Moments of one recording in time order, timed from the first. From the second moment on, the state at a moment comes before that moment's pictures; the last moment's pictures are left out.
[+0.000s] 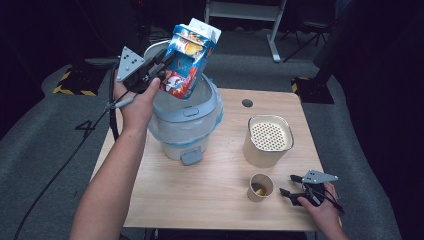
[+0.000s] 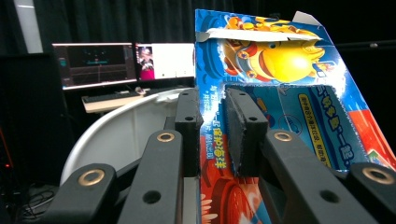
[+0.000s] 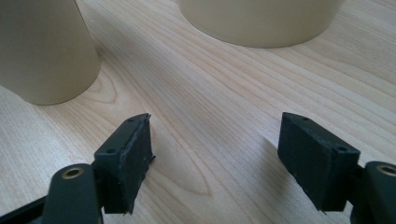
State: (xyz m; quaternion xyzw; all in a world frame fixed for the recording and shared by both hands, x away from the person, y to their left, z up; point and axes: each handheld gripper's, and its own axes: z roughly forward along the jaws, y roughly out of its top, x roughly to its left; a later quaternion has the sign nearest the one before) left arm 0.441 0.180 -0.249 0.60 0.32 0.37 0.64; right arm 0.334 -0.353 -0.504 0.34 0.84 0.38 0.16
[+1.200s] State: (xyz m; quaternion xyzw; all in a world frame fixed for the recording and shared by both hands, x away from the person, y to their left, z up) left arm 0.449 0.176 -0.270 0.66 0.39 0.34 0.54; right arm 0.334 -0.353 -0.504 0.34 0.84 0.38 0.16
